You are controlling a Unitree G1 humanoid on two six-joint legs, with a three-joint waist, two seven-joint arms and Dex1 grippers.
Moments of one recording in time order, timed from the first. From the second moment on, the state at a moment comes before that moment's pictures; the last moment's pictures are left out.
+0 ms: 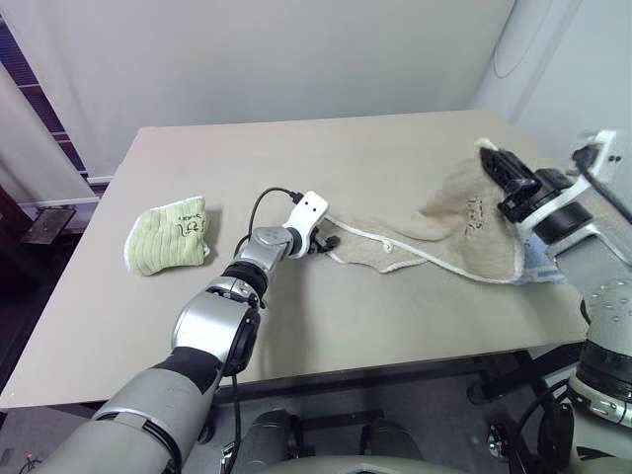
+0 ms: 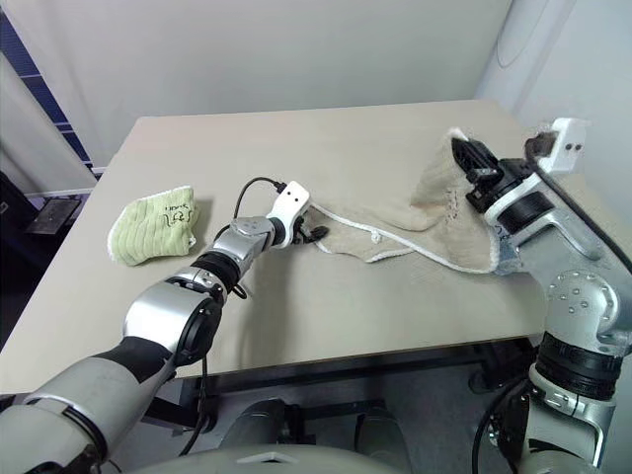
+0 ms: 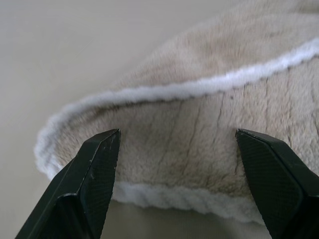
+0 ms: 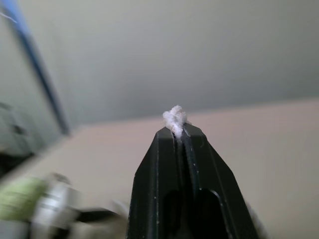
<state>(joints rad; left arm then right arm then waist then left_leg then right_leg) -1.08 0.05 -0.04 1.36 0.12 -0.06 -0.51 -0.43 -0.56 -0.50 -0.32 1.00 0.79 0.28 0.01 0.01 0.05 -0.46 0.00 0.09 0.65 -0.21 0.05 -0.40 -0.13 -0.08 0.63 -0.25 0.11</state>
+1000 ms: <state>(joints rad) -0.99 0.16 0.13 1.35 0.03 -0.12 -0.33 -1.15 -0.65 -0.31 -0.23 1.73 0.77 0.05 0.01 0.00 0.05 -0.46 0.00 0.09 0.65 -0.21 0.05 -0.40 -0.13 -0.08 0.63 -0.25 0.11</state>
